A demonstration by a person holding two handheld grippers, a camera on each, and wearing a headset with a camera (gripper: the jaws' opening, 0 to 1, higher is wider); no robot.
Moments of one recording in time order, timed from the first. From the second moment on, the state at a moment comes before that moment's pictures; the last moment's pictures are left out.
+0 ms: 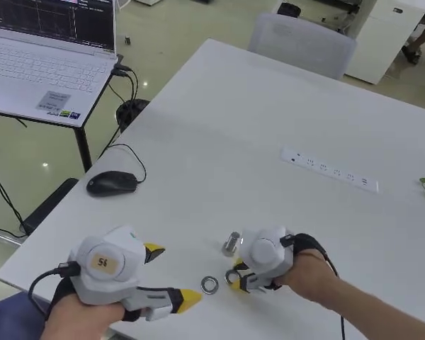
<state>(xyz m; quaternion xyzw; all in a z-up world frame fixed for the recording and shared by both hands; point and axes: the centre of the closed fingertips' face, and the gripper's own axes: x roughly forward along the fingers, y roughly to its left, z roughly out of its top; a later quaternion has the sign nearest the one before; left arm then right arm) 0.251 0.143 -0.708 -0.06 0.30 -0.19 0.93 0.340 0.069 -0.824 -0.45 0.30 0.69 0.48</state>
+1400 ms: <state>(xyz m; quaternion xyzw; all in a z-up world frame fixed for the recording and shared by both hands) 0.252 0.146 -0.705 -0.07 0.29 -0.19 0.94 0.380 0.100 -0.739 -0.40 0.26 0.65 0.59</state>
